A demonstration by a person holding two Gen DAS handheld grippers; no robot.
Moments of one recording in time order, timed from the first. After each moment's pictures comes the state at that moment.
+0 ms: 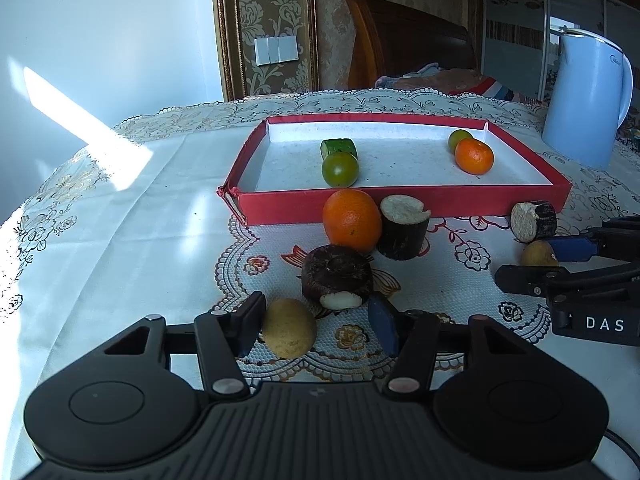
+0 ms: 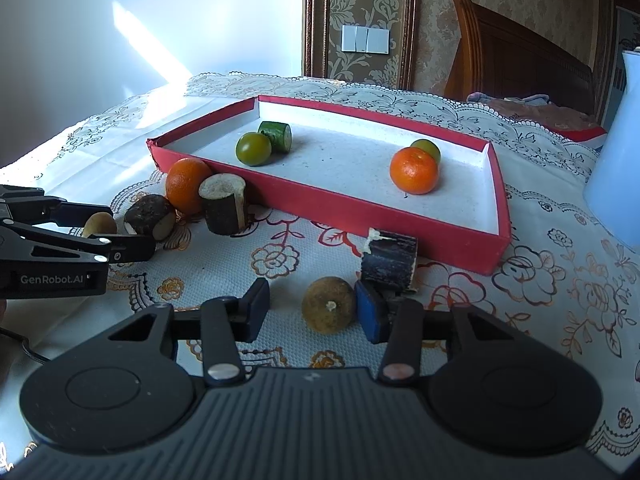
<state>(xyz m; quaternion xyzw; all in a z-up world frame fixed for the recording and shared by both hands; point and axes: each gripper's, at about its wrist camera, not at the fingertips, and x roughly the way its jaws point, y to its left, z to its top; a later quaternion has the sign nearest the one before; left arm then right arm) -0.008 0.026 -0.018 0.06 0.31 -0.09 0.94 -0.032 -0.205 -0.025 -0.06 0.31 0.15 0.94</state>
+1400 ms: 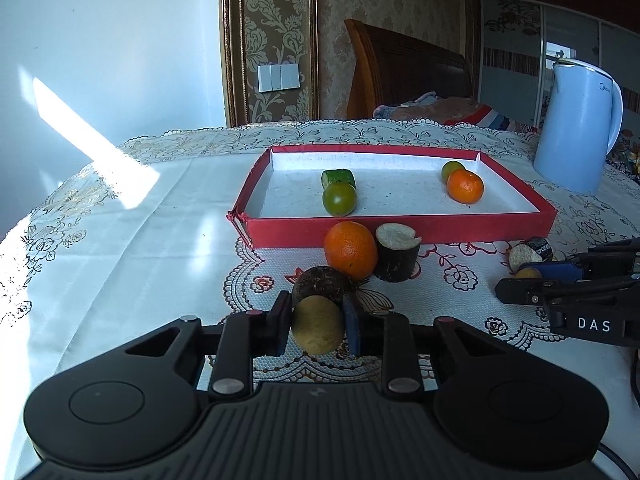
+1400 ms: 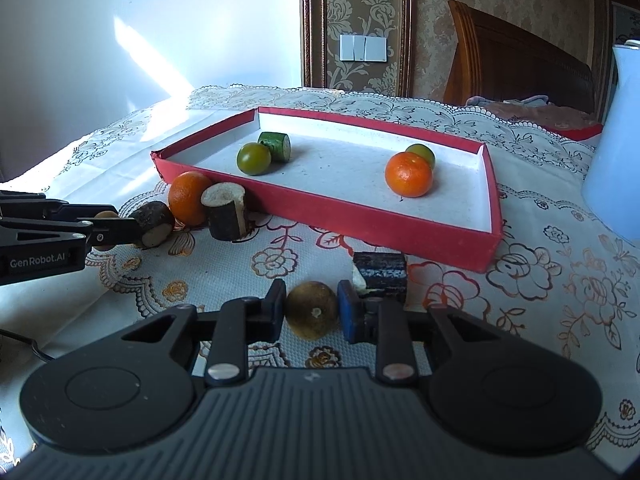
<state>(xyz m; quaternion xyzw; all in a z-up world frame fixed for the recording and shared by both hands) -0.023 0.035 -0.006 0.04 0.27 -0.10 0.96 -0.040 -0.214 -0.022 -0.04 0.29 0.15 0.94</state>
